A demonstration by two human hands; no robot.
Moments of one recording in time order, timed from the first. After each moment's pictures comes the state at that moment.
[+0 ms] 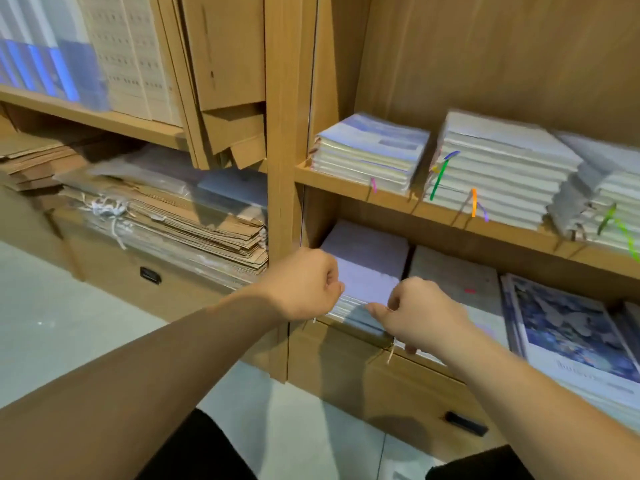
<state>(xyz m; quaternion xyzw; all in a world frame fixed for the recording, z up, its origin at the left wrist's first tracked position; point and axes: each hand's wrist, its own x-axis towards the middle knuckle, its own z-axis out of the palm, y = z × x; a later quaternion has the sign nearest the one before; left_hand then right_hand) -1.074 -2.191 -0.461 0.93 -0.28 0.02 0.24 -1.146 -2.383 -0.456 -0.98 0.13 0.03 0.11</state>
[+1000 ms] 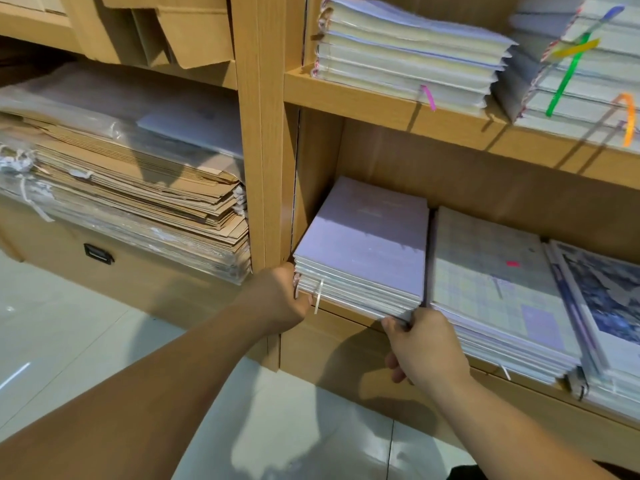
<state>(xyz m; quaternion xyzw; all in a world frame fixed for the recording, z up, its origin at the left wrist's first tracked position) -0.977 -2.180 -0.628 0.92 -0.20 -0.10 0.32 -1.104 -2.387 -0.603 -0.89 0.30 0.02 0.33</state>
